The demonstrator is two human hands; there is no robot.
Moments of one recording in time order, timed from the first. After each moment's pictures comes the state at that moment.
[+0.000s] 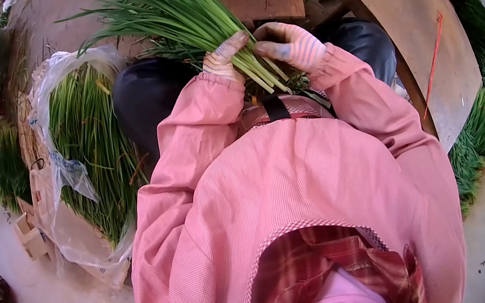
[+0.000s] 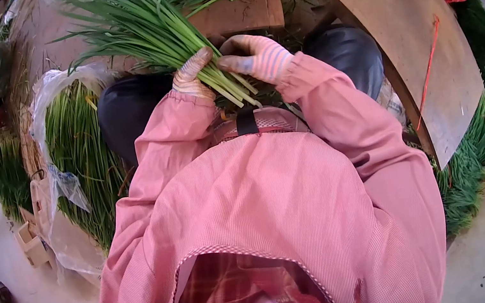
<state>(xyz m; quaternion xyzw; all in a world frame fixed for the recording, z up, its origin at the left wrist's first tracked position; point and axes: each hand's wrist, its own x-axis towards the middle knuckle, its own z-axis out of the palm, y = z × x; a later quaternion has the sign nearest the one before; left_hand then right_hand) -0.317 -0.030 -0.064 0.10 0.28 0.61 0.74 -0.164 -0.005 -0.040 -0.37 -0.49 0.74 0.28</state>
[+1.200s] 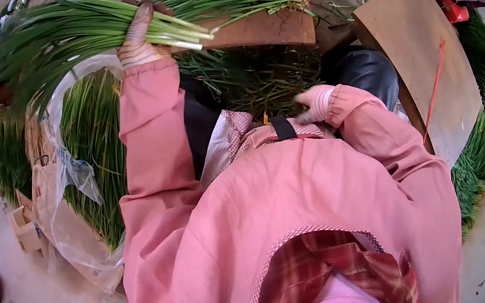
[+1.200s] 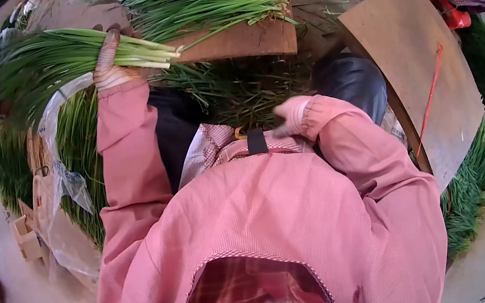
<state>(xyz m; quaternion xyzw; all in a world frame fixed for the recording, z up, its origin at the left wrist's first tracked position) -0.417 0.023 0.029 0.24 0.31 0.76 0.52 -0.132 -0.020 -0.048 -0.38 -0.81 0.40 -0.22</state>
